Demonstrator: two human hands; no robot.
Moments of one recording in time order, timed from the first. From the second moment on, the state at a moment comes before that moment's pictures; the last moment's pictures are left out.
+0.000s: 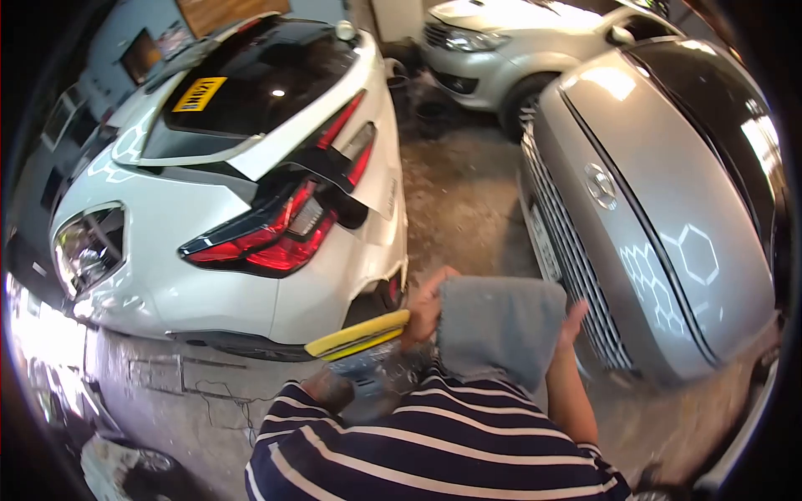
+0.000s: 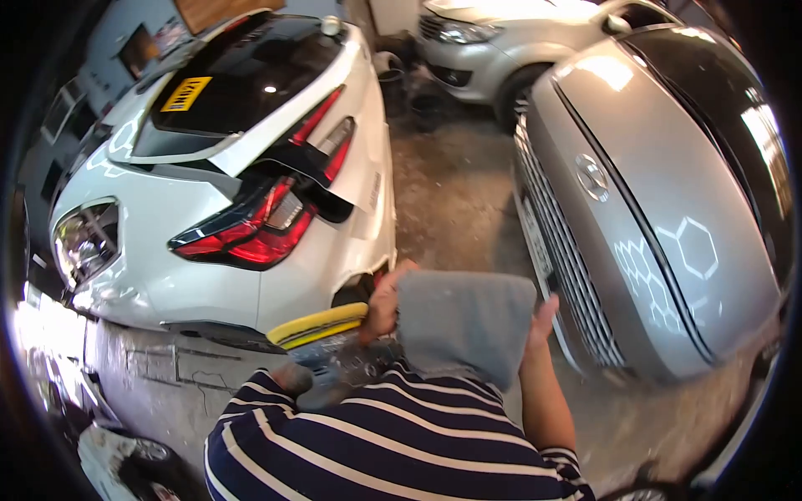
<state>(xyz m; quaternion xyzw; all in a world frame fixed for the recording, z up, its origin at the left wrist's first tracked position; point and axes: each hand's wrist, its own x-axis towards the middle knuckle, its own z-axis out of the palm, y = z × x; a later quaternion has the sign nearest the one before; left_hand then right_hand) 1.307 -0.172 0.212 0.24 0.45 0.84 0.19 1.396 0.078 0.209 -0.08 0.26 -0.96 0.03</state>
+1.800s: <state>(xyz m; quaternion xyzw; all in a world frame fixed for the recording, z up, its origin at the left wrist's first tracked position) 0.525 0.005 0.135 0.31 0.64 0.61 0.35 0.358 0.306 0.181 -0.04 0.41 -0.90 0.13</state>
